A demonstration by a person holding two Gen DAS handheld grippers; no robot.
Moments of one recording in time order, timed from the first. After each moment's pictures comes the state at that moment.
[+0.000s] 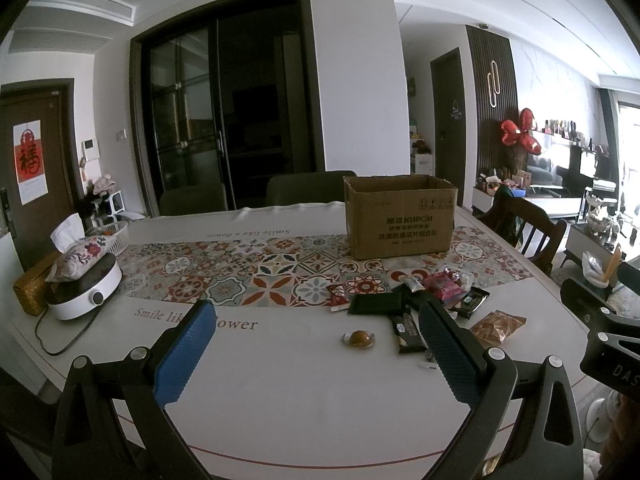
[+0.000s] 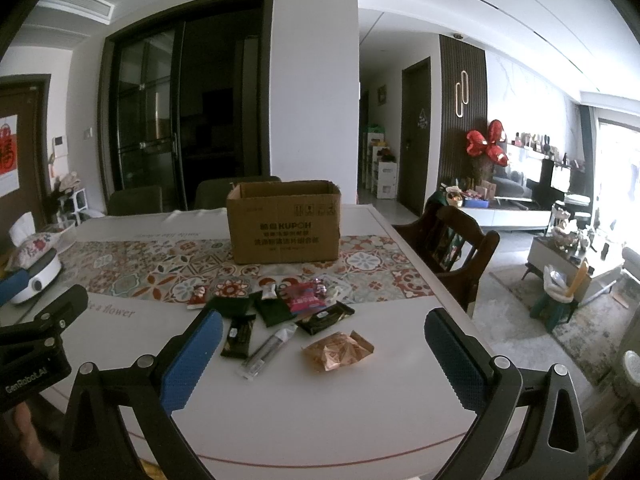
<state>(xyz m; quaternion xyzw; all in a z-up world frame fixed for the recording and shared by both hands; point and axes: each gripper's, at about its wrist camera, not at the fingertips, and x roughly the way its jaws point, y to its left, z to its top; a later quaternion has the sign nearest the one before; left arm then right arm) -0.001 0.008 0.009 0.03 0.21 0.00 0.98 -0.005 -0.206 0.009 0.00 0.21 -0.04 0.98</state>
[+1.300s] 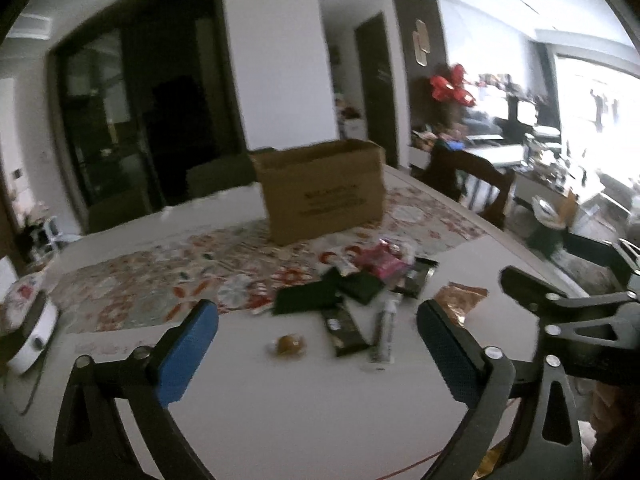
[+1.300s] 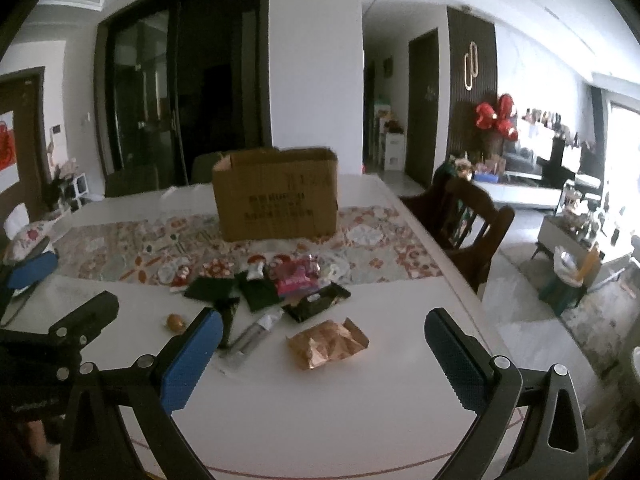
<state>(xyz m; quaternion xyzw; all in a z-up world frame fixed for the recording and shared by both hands) 0.061 -0.054 -0.015 0.10 0.26 -0.13 0.95 0.050 -0.244 -0.018 0.02 0.28 -0.03 0.96</state>
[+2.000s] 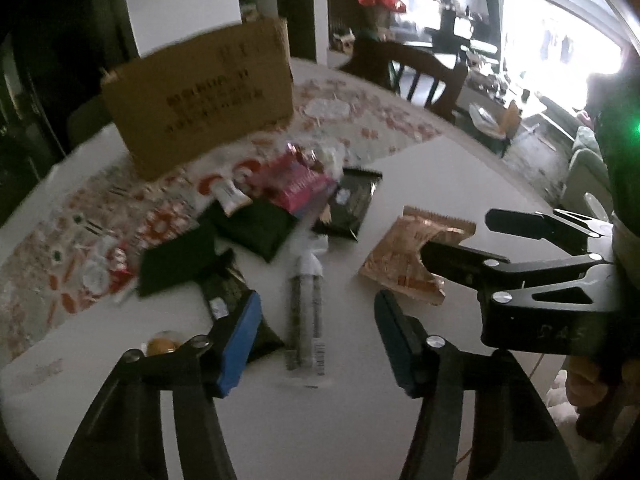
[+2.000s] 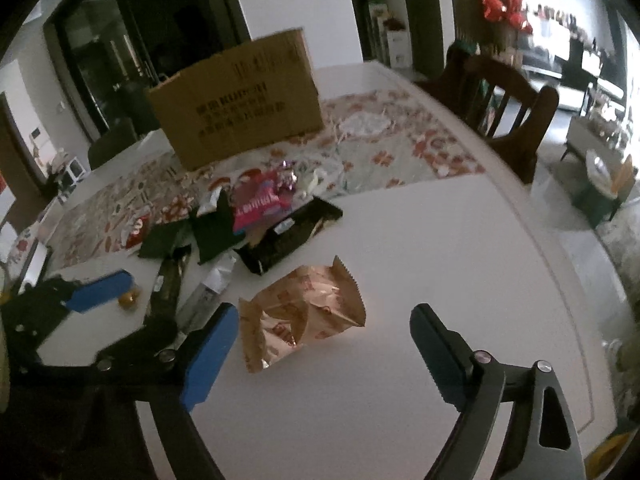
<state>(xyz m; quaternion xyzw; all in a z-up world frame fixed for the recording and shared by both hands) 0.155 -0.128 -0.101 0.15 0.43 -0.26 0.85 0.140 -0.287 -0.111 0.11 0.43 0.01 0.89</state>
